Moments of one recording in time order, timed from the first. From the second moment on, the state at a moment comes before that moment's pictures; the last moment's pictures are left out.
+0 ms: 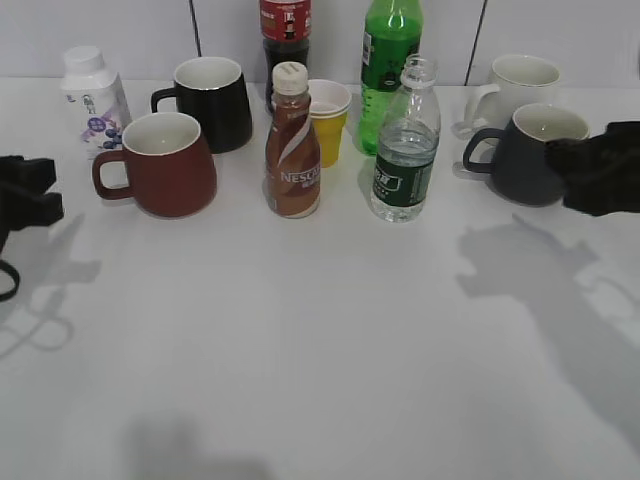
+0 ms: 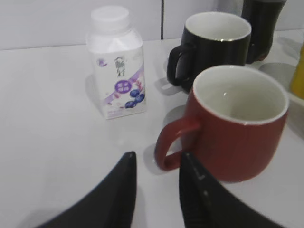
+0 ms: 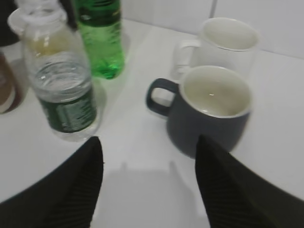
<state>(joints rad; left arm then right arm) -0.24 1.37 -0.41 -0.12 -0.52 0.07 0.30 1.17 -0.50 0.17 -0.20 -0.20</state>
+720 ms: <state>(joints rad) -0.24 1.74 -0.36 0.01 -1.05 -0.04 0.33 1.29 -0.50 0.16 -0.33 -0.20</state>
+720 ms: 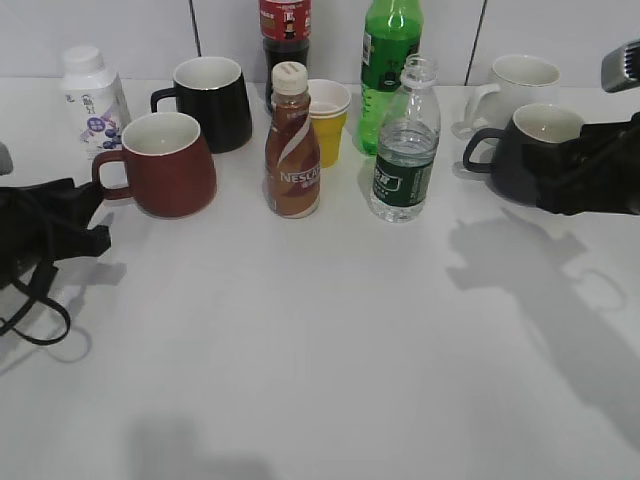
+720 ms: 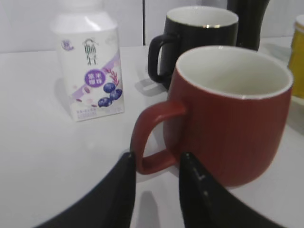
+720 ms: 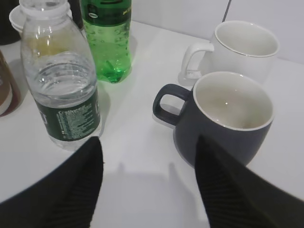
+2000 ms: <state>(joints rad) -0.19 1.96 -0.55 -0.03 -1.09 -0.04 0.33 1.29 -0.50 0.15 -0.34 -0.20</state>
